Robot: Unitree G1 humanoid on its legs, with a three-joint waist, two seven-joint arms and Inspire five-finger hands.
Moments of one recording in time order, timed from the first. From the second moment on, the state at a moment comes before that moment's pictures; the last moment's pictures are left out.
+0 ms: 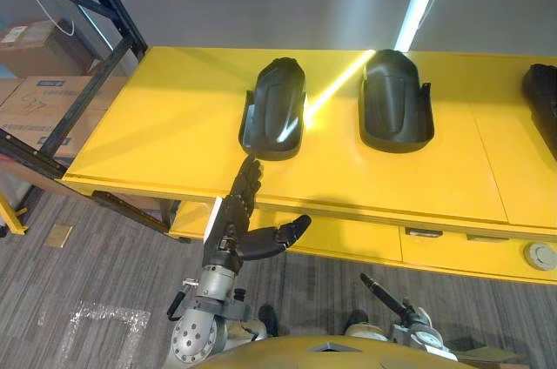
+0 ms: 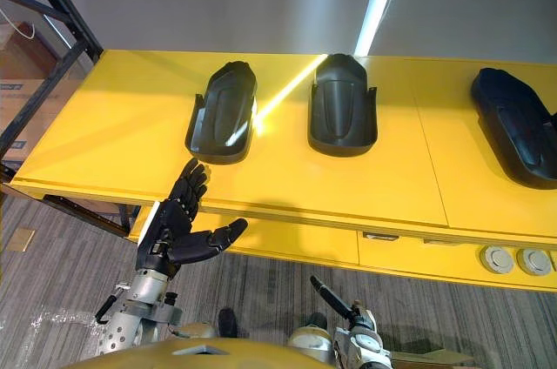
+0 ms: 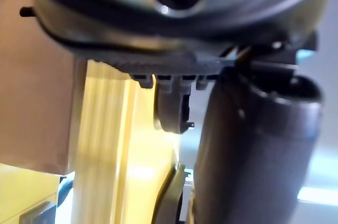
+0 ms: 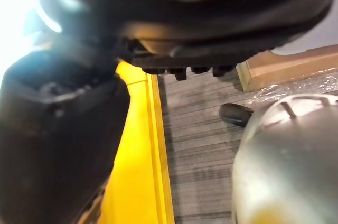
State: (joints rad) left arm 0.47 0.27 -0.43 -0.23 -0.19 -0.39 0.15; right arm 0.01 -0.16 -0.21 1.18 0.13 -0.07 -0.09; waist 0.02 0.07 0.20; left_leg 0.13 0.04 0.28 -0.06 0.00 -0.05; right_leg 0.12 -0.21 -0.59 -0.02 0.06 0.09
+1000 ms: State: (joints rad) left arm 0.35 0.24 -0.40 -0.23 -0.15 -0.39 0.26; right arm 0.07 -0.15 -0.21 1.17 0.13 -0.07 -0.09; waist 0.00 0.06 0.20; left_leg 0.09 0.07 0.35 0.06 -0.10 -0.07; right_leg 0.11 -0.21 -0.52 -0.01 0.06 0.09
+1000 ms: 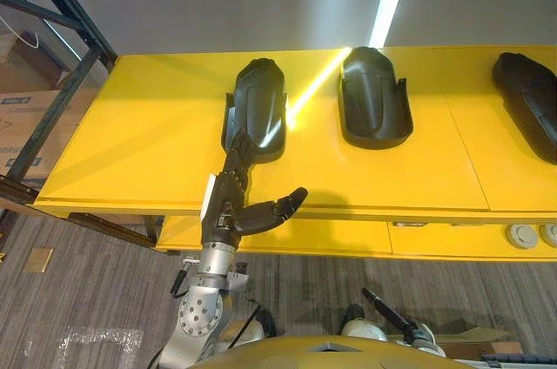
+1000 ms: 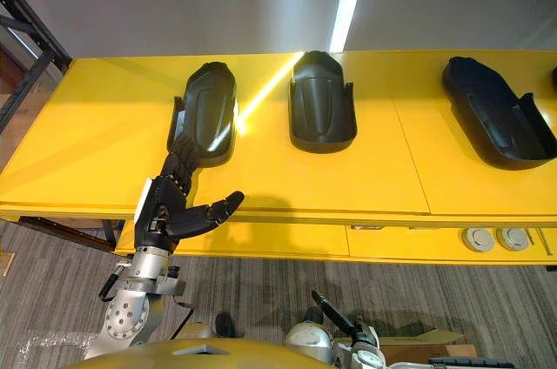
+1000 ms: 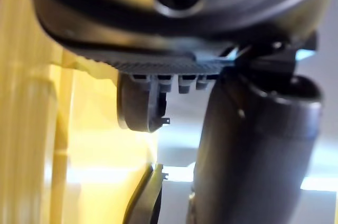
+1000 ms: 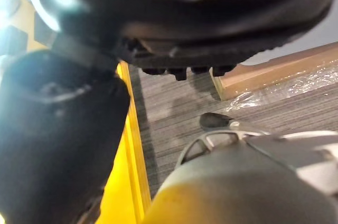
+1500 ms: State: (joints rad) left arm 0.32 0.23 -0.41 -0.19 -0.11 -0.36 0.32; right arm 0.10 -0.15 -0.21 1.16 0.13 -0.07 -0.09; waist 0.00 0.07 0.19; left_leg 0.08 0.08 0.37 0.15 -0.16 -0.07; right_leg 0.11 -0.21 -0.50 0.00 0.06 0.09
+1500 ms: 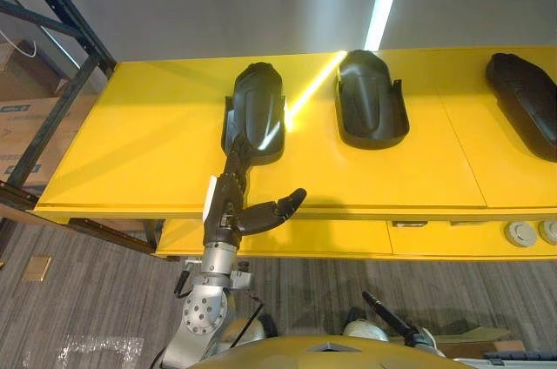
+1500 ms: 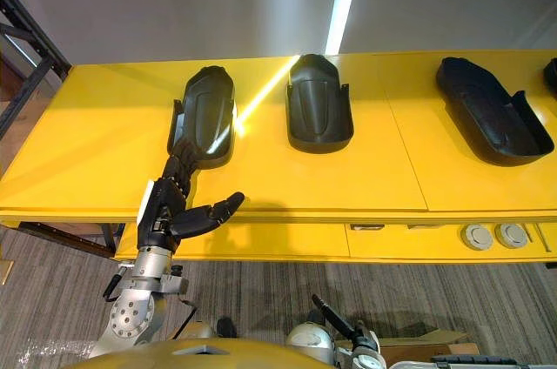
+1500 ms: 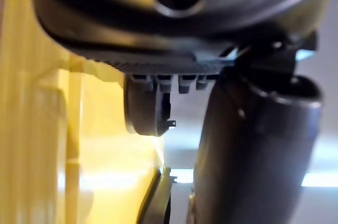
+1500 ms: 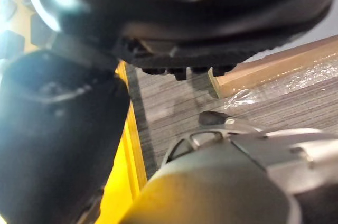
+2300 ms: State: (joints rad) left arm 0.27 0.23 -0.43 -0.16 -0.06 -0.32 0.39; right arm 0.10 -0.15 -0.21 1.16 0.13 -0.07 -0.09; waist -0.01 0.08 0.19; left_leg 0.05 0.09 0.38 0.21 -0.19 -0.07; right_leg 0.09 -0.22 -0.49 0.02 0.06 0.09
